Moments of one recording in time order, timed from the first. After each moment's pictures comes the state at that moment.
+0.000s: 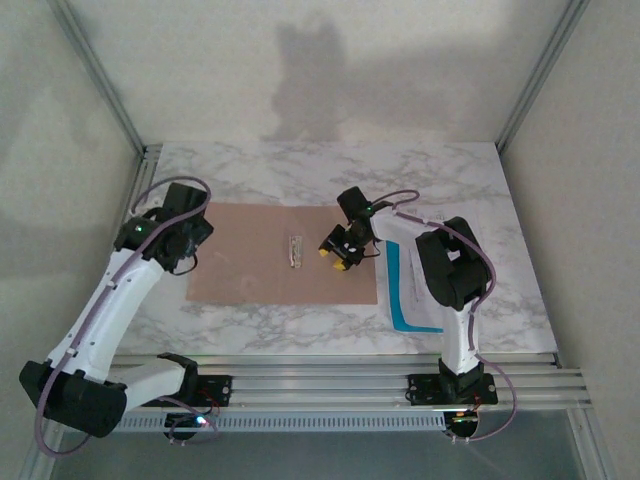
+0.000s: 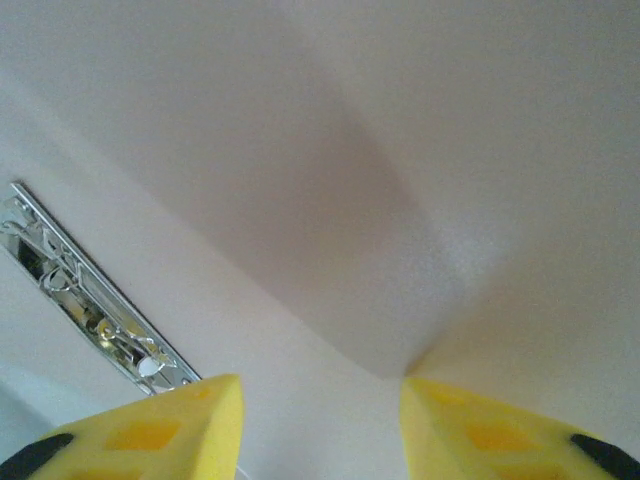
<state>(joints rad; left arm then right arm) -0.25 1.16 1.25 -1.13 -0.43 -1.05 0.57 2.01 1.37 -0.61 -0.43 1.09</state>
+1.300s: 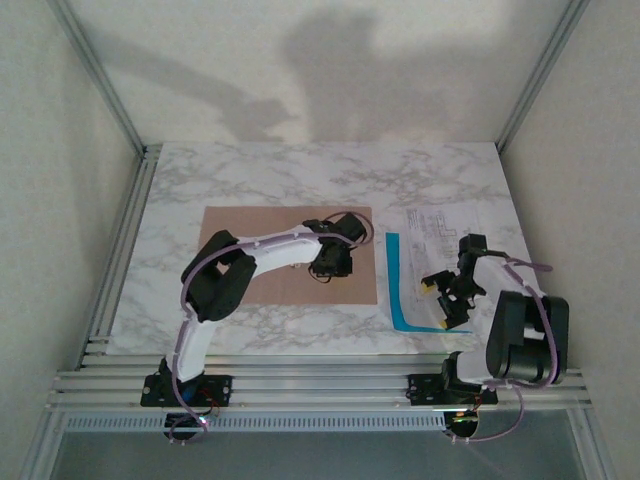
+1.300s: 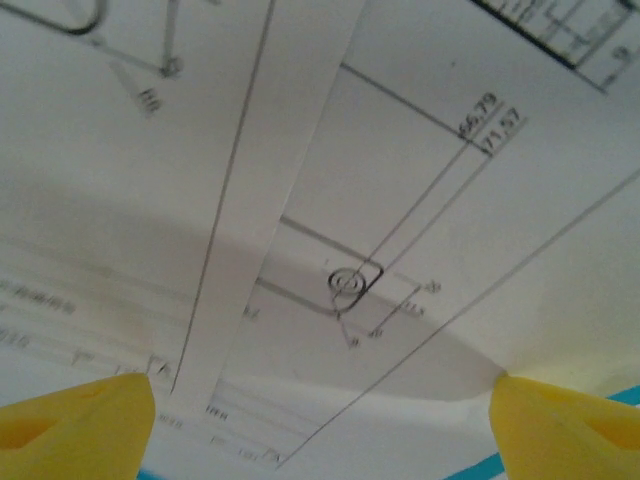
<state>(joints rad) -0.84 2.12 1.55 -0.71 -0.05 -0.85 -0.11 1.42 0.68 -0.84 -0.26 1.00</state>
